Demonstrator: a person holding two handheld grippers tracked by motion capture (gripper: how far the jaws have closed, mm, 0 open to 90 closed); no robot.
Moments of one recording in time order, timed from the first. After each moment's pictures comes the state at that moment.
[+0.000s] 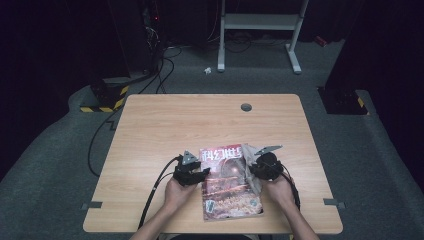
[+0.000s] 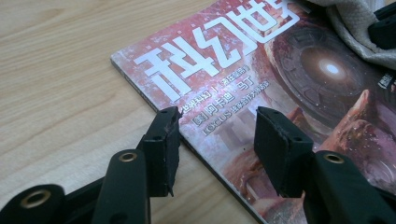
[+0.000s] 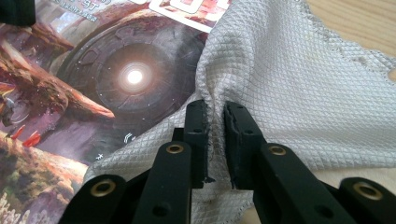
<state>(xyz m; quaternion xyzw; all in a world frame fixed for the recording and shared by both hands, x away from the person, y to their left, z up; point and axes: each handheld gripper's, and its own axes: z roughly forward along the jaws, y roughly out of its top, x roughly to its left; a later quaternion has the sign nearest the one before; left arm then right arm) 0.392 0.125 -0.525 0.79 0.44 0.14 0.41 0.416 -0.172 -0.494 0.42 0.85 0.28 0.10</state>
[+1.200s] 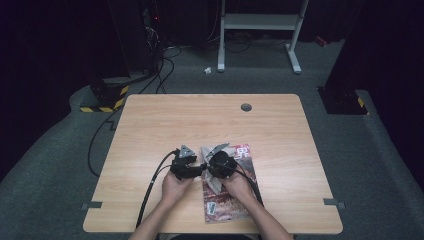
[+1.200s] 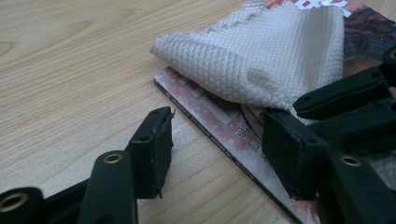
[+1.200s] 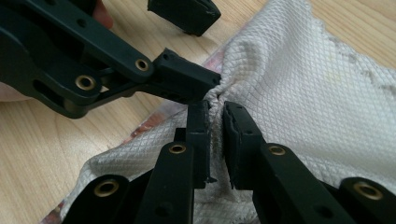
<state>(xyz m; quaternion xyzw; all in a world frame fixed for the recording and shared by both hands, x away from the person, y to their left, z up) 0.415 0.140 -0.526 0.79 0.44 0.14 0.41 0.421 -0.034 -0.495 0.31 0.90 0.28 0.09</state>
